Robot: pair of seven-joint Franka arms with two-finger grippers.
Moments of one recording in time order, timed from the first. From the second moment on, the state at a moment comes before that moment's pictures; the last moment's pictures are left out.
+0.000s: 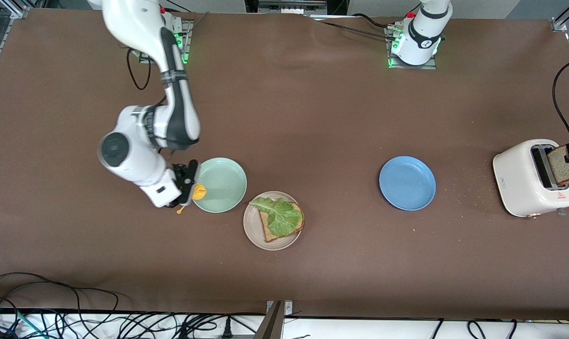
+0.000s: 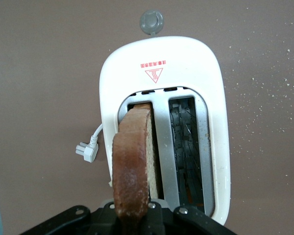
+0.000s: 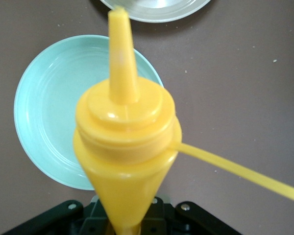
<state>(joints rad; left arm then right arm) 0.40 0.31 0.12 -1.82 0.08 2.13 0.50 0.98 0.69 -0.75 -1.65 0.51 2.16 -1.28</state>
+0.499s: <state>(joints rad) 0.40 0.31 0.11 -1.67 -0.07 1.93 0.49 1.20 0.82 -0.74 -1.58 0.14 2.16 -0.72</state>
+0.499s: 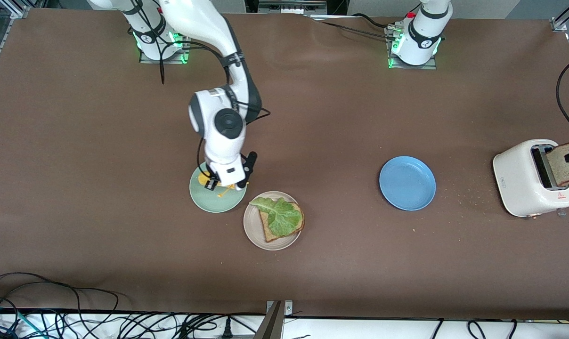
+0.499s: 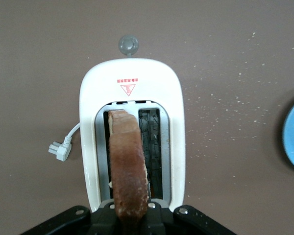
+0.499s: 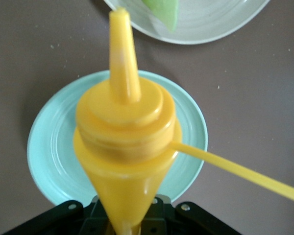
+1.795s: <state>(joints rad) 0.37 0.40 -0.01 -1.53 -0.51 1.57 0.28 1.21 1.01 -0.82 -1.33 -0.10 1.98 -0.52</state>
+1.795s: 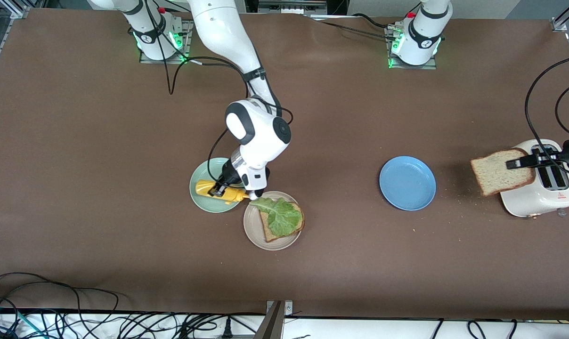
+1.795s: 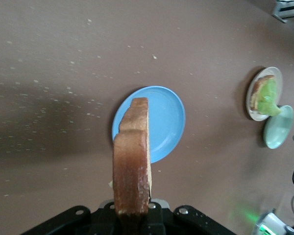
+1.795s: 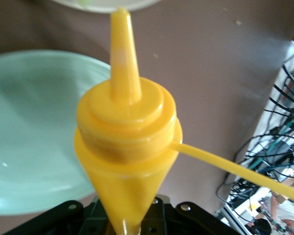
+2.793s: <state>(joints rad) 0.09 0.66 -0.24 -1.48 -1.00 1.77 0.29 0.72 0.70 -1.08 -1.58 0.91 1.56 -1.71</state>
